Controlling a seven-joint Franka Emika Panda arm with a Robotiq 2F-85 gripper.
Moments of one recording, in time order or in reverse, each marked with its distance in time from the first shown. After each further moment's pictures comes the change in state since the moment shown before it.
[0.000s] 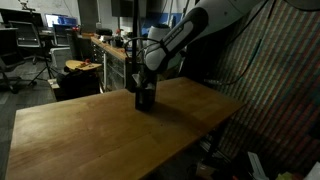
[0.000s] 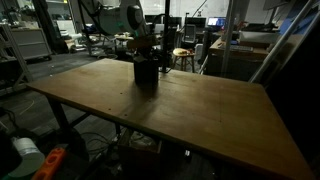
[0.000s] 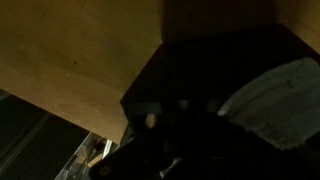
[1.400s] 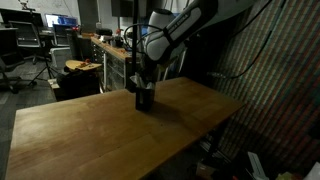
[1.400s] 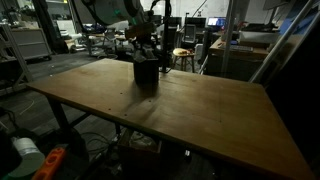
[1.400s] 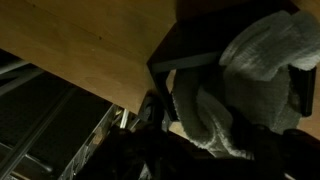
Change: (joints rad) arm 0.025 -0.087 -0.020 -0.007 -0.038 0.000 0.051
